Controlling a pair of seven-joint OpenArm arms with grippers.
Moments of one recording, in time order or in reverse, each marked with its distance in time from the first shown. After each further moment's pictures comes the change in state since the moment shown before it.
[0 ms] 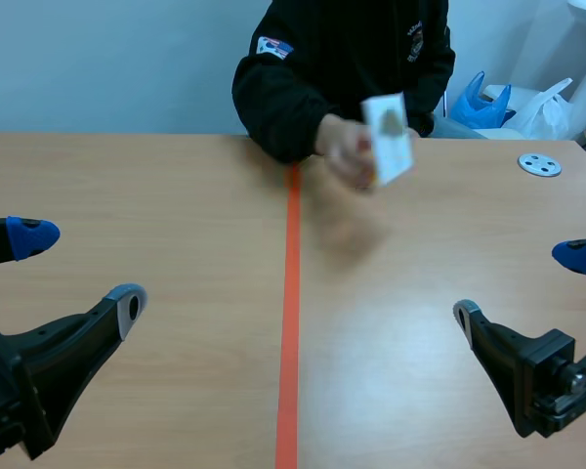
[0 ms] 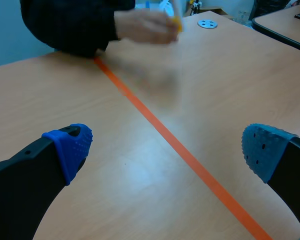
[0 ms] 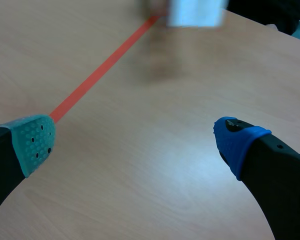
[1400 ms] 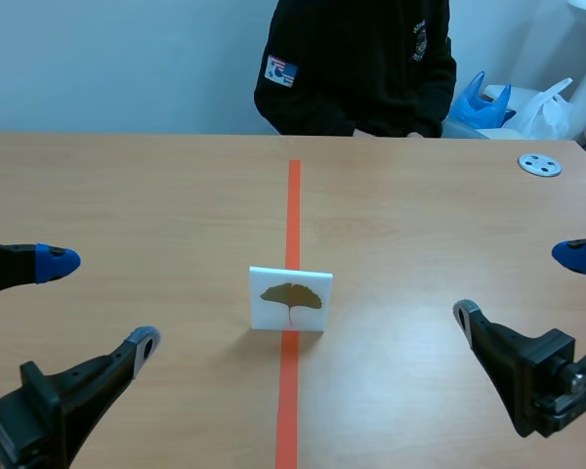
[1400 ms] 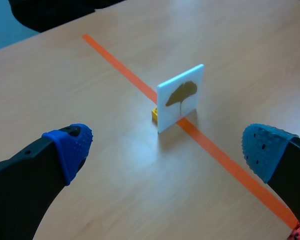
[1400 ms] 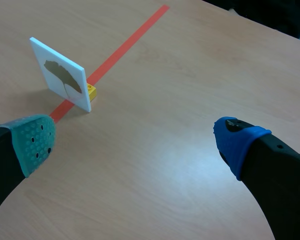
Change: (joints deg) left arm -4.2 0.0 3.1 -4.8 7.4 -1.1 2.9; right arm 0.0 0.0 0.0 0.0 0.0 0.0 0.1
